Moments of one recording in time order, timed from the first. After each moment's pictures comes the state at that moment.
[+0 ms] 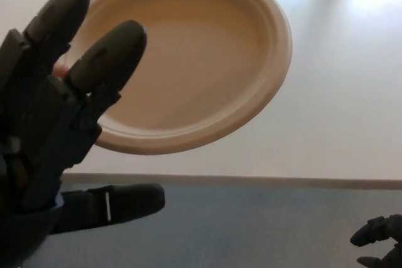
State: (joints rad) left_arm 0.13 0.30 0.20 -0.69 0.51 -0.63 0.05; right_arm -0.45 -0.51 0.31 1.13 -0.35 -0.13 0.32
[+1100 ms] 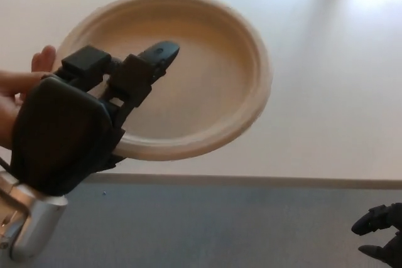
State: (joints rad) left_arm -0.09 0.39 0.05 -0.35 0.97 -0.42 0.14; right_arm -0.48 -0.52 0.30 1.13 -0.35 -0.13 0.33
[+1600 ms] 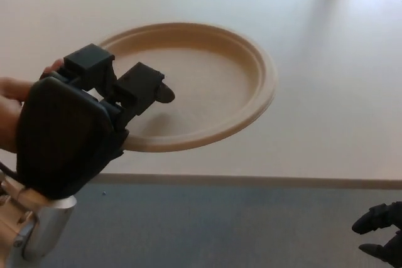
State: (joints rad) left_arm -0.09 0.41 -0.01 -0.32 1.02 -0.43 0.36; right_arm -0.49 -0.52 0.30 1.15 -0.35 -0.13 0.34
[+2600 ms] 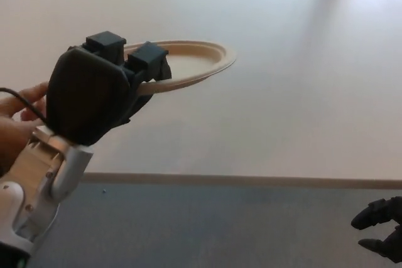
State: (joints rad) left_arm -0.45 0.47 -0.18 0.24 1.02 -0.40 0.47; right_arm -0.52 -0.53 0.30 1.16 -0.35 -0.13 0.35
